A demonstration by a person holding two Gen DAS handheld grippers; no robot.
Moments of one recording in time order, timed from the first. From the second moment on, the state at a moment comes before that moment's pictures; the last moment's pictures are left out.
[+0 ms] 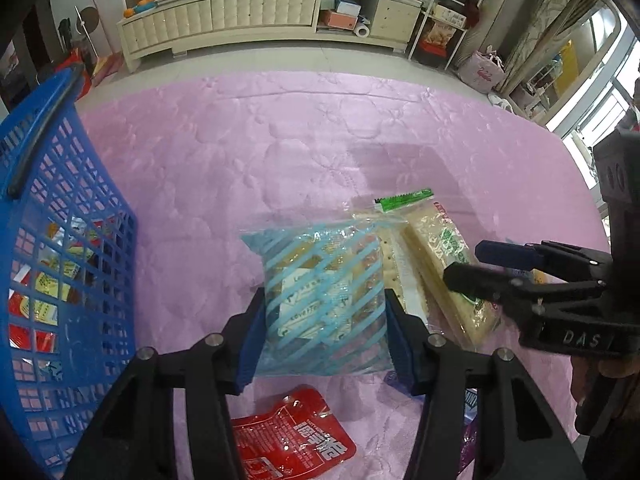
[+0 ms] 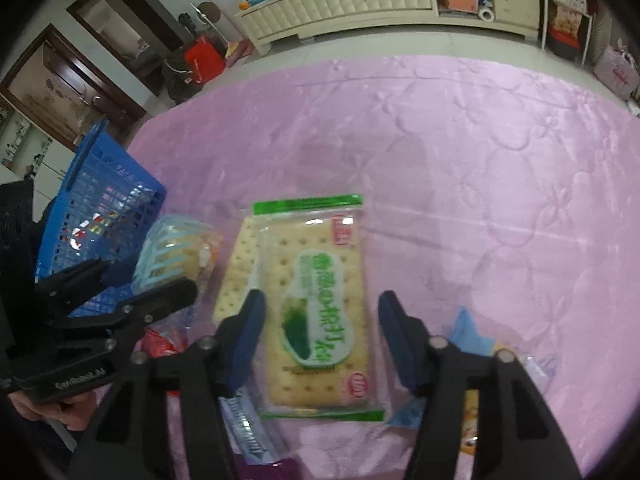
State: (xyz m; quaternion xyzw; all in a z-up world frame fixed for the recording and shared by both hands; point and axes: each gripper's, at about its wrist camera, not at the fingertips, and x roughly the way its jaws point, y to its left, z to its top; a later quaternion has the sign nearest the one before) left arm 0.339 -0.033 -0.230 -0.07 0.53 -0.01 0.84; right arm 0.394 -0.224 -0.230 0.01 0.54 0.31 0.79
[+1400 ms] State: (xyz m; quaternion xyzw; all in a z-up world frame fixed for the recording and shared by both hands) left arm 0.173 0.030 -0.042 -0.02 0.39 -0.02 0.92; right arm 0.224 -0.161 -0.054 -0.04 0.40 0.34 0.85
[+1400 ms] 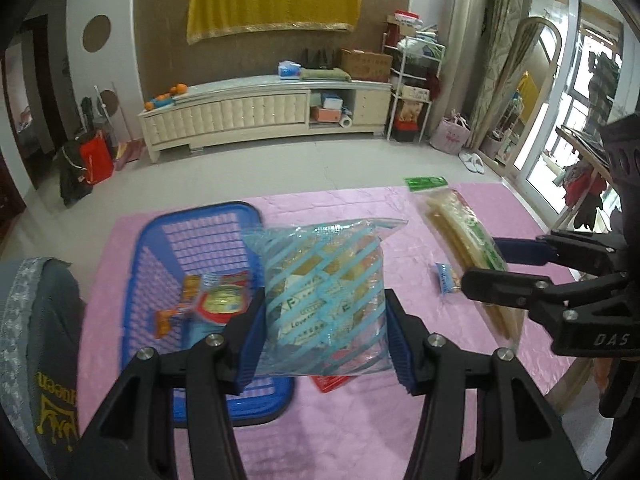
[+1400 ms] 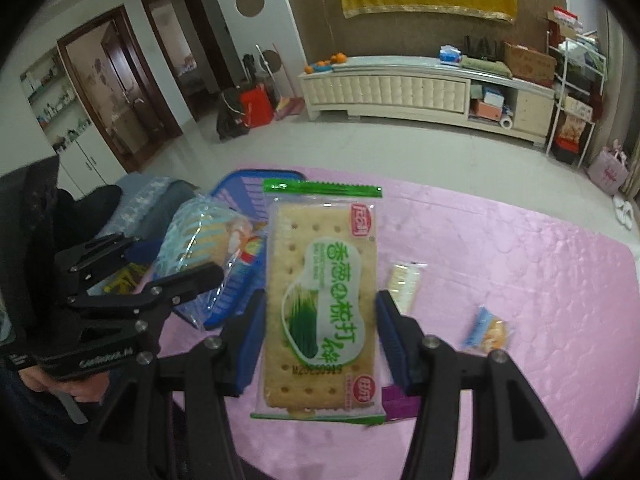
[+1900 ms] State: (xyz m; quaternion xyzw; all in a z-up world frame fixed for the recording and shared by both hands) left arm 0.165 0.104 -0.041 -0.04 0.40 0.02 0.92; right arm 0.238 -0.079 -0.066 -0.02 0.43 0.37 0.83
